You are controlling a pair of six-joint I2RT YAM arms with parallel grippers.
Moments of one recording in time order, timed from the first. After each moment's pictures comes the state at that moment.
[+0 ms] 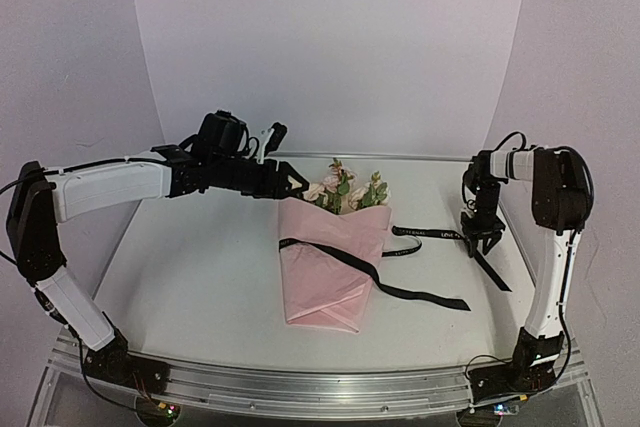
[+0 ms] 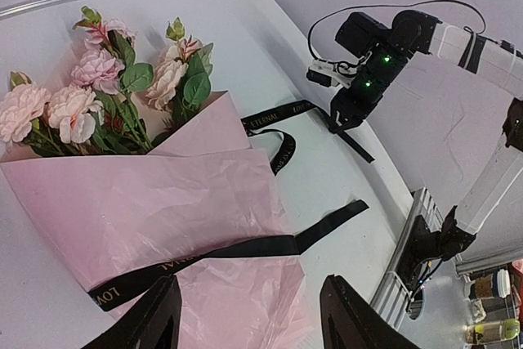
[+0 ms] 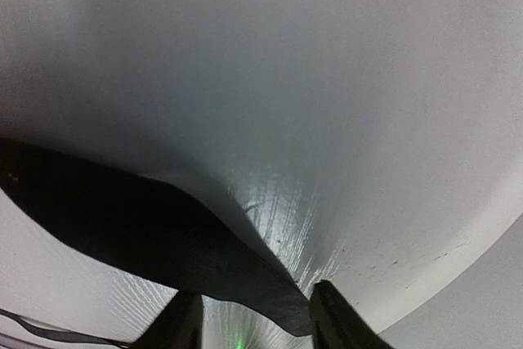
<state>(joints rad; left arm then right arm) -0.70 1.61 1.26 -0.18 0.42 -0.42 0.04 2.18 1.60 -1.23 0.09 0.00</state>
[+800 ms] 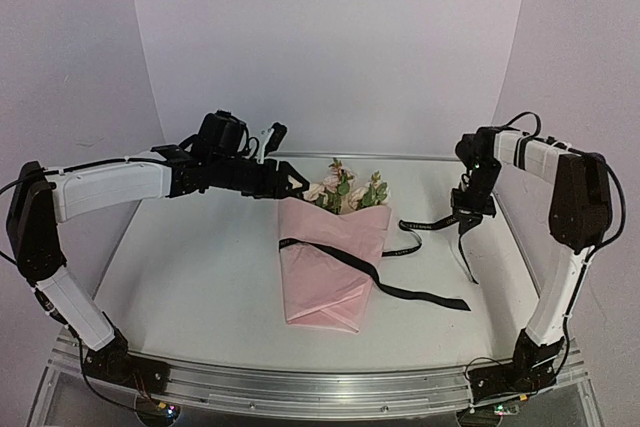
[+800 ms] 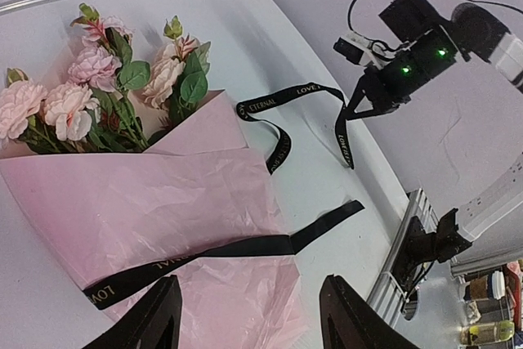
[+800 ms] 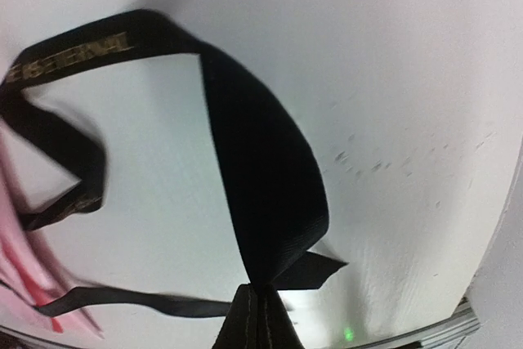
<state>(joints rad) -0.70 1.61 1.26 -0.18 0.43 -0.44 0.17 1.93 1.58 -1.23 -0.04 0.38</state>
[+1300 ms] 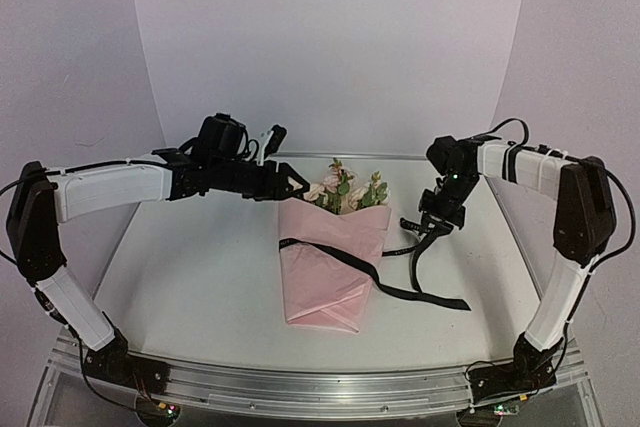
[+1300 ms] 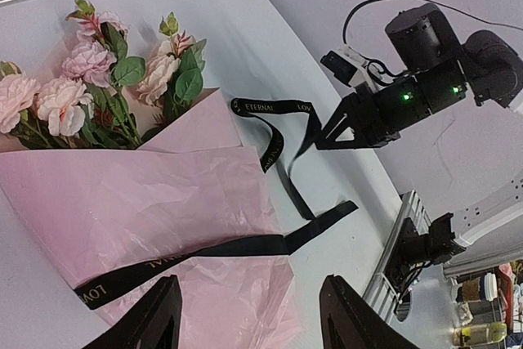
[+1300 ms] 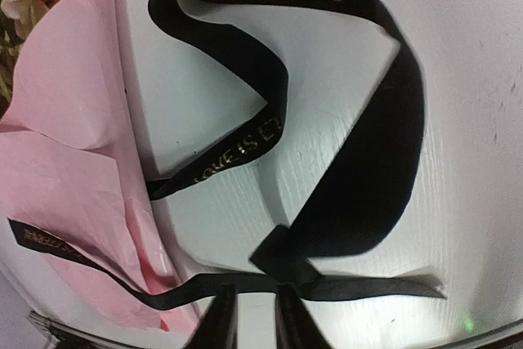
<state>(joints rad) -0.69 1.61 1.24 -0.14 0.45 -0.47 0.38 1.83 1.45 -1.02 -0.17 0.74</state>
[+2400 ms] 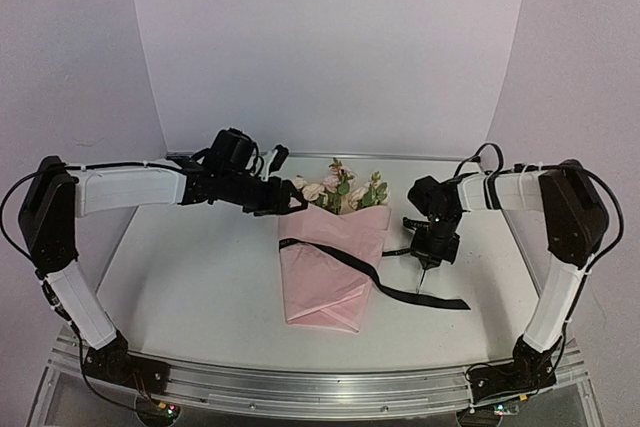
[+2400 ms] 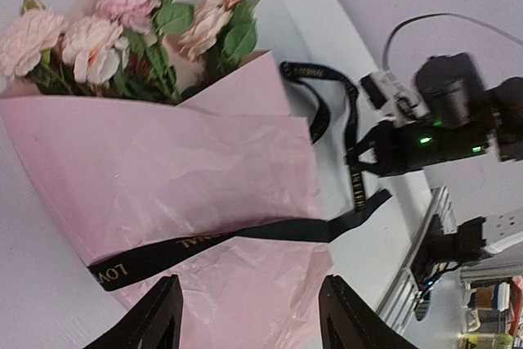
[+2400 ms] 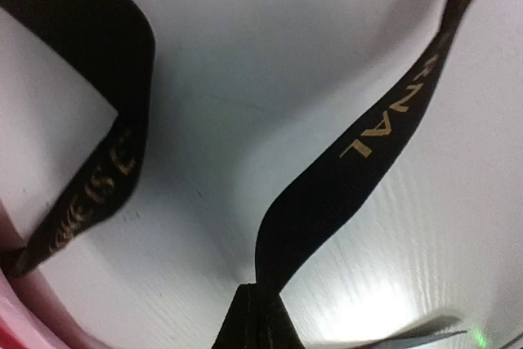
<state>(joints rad) -0.69 1.69 1.23 -0.19 0.39 -0.48 0.50 1.86 1.19 -0.81 0.05 0.91</state>
